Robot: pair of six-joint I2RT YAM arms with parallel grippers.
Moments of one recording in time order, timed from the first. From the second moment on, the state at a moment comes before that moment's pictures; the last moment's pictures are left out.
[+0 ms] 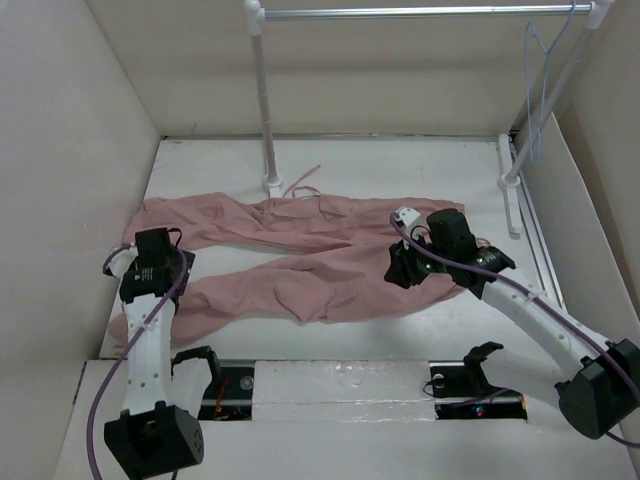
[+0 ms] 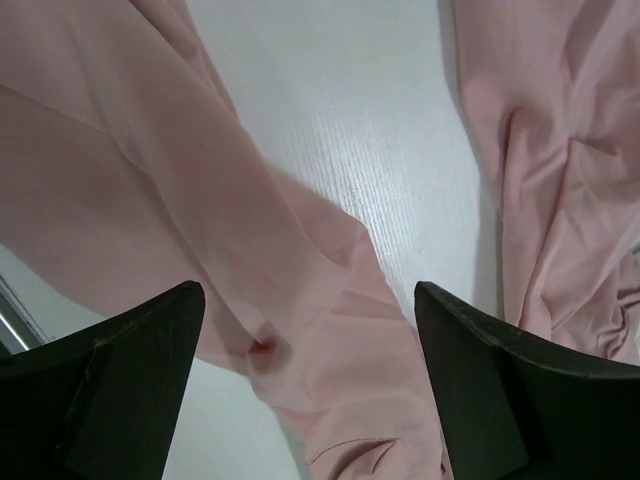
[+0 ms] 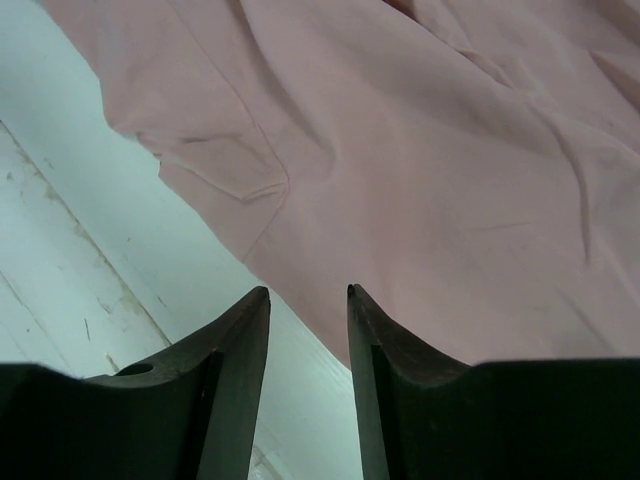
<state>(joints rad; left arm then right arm) 0.22 0.83 0.78 -0.95 -0.30 -1.04 0.50 1.06 0.80 -0.51 -0.41 -0.04</state>
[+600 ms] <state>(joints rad) 0.23 0.97 0.62 -0.76 -0.18 -1.09 0.51 1.01 0.81 -0.53 -0.39 -0.05</state>
